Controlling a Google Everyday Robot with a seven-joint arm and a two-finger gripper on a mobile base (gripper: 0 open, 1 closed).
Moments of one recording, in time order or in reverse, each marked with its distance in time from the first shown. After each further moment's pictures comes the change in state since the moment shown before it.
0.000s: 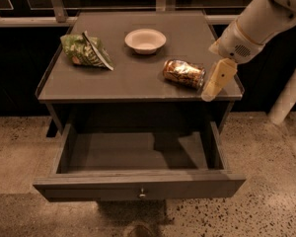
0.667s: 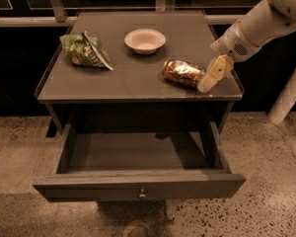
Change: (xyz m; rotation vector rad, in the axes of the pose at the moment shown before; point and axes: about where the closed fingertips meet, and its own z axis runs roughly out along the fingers) arm 0.012 -0.046 0.015 0.042 -0.113 0.087
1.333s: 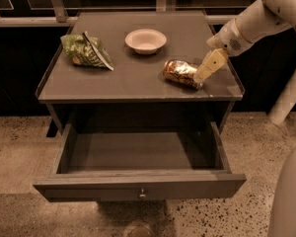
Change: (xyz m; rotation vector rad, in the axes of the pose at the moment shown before) arm -0.013 -0.040 0.024 -0.012 -0.072 0.027
